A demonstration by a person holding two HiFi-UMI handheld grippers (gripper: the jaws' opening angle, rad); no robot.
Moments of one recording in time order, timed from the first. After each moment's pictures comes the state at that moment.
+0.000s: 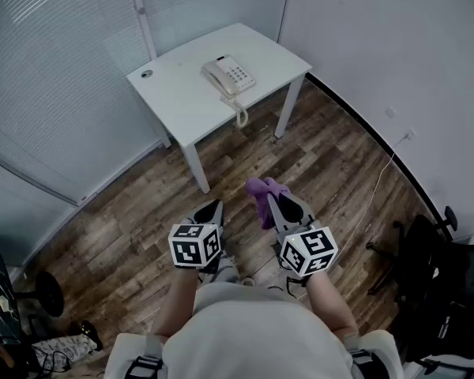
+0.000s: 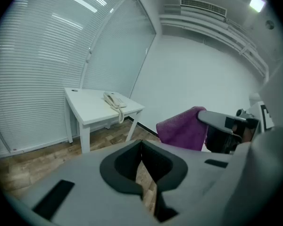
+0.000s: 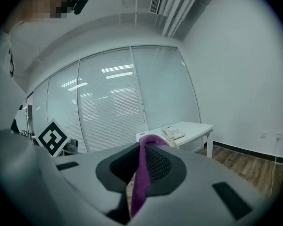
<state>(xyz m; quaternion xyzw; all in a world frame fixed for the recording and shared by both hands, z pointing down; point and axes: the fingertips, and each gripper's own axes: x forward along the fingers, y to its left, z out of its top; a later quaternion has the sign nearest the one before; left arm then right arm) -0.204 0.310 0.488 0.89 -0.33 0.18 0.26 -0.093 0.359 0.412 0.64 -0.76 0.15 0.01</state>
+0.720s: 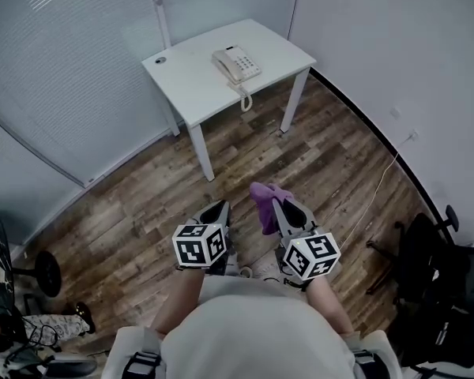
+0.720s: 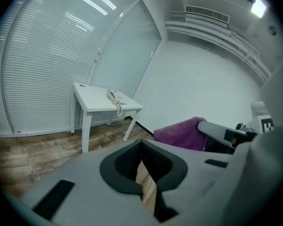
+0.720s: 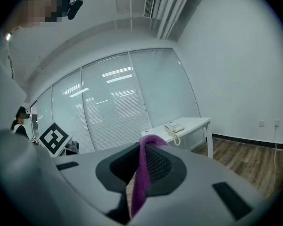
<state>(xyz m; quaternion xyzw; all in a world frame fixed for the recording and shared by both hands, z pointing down) -0.207 0.405 0.487 0.88 -0.34 0.15 0.30 -0.097 0.455 0.423 0.63 -0.76 0.18 -0.02</state>
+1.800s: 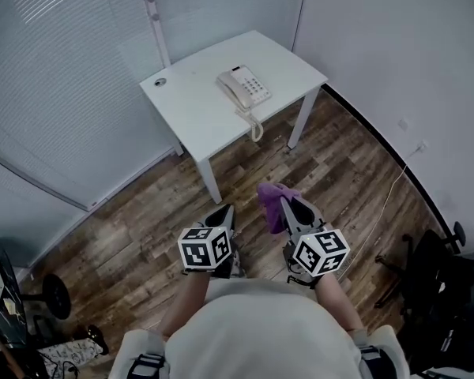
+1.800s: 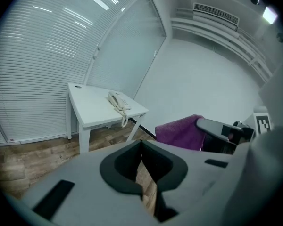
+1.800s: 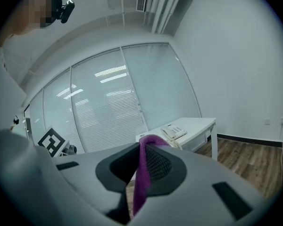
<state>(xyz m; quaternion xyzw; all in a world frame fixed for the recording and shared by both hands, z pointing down) -0.191 0.252 0.486 0.88 -0.33 0.15 0.31 -0.070 0.298 0.417 0.64 -0.75 0.19 -0.03</state>
